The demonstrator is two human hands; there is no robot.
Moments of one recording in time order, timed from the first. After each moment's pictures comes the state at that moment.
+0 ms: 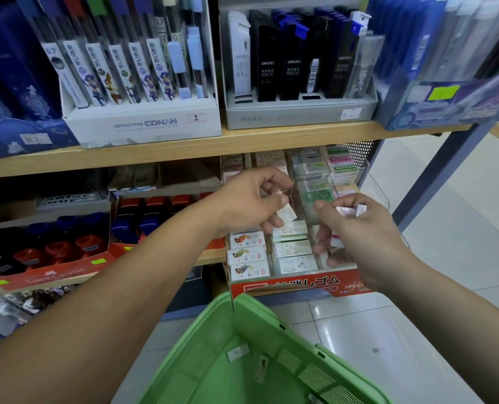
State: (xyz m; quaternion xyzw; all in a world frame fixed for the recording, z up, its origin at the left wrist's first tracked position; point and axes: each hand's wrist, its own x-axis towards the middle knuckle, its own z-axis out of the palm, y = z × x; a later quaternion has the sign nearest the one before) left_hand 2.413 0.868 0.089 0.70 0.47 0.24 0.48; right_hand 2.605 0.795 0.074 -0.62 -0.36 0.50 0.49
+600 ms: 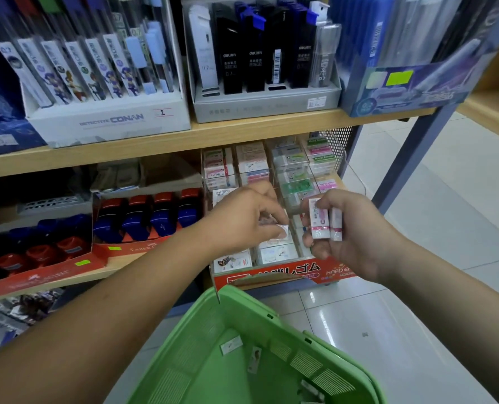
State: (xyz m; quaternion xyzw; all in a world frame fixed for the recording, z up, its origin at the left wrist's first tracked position) left_hand 2.427 0.850 0.059 0.85 0.40 0.18 0.28; right_hand 2.628 0.788 0.074 -0.54 -0.31 0.64 0.45
